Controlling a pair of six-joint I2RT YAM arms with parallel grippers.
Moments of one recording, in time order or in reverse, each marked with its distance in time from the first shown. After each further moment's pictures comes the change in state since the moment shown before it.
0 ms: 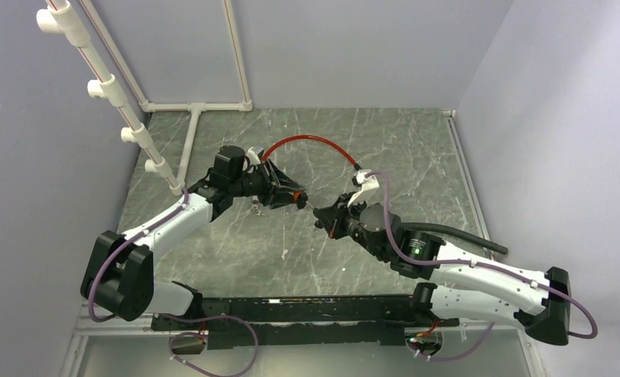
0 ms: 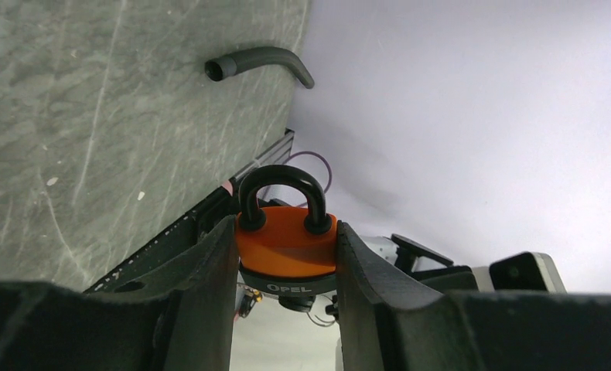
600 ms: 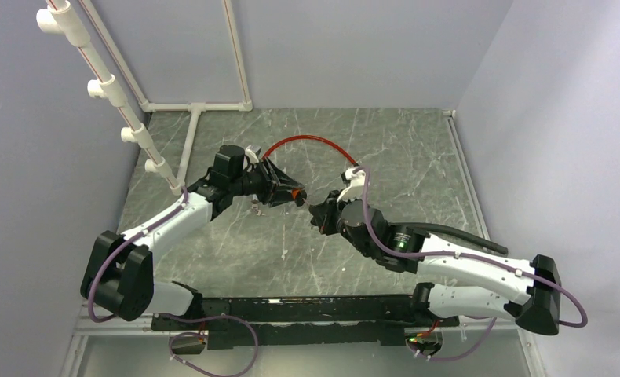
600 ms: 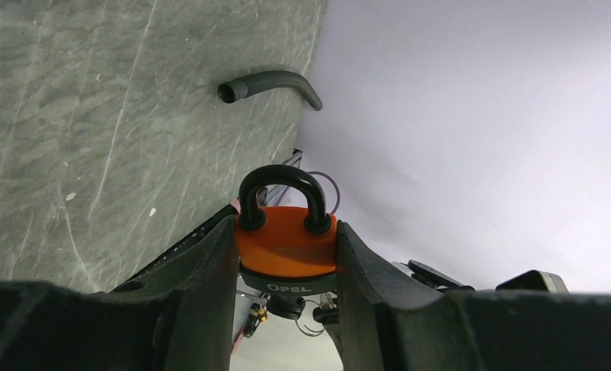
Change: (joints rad) left arm 0.002 0.000 0.011 -0.030 -0.071 0.021; right arm 0.021 0.137 0.081 -0.032 0.095 0.043
